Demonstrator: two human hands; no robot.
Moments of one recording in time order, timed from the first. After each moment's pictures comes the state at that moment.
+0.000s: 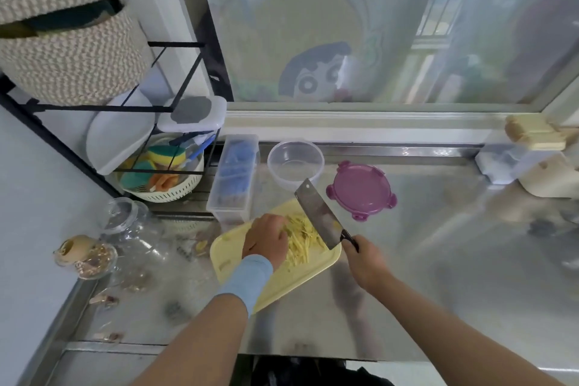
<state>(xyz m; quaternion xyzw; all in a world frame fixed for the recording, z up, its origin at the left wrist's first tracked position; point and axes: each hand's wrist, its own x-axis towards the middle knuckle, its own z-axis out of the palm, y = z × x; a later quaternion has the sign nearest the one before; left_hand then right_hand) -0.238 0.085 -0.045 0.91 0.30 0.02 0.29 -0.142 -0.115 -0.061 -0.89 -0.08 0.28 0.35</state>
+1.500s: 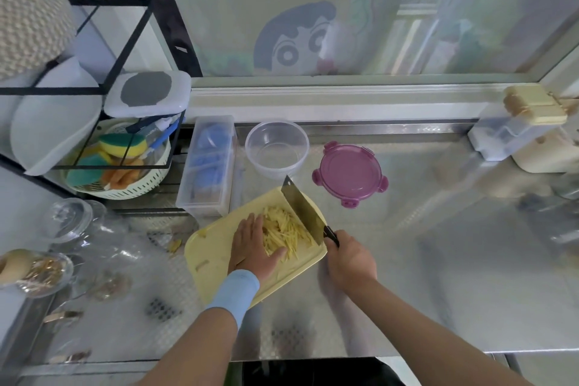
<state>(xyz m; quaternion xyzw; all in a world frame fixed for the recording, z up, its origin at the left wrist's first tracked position) -0.238 0.085 -0.121 0.91 0.30 -0.11 0.25 -0.150 -0.102 -0.081 -0.94 -0.10 0.24 0.22</state>
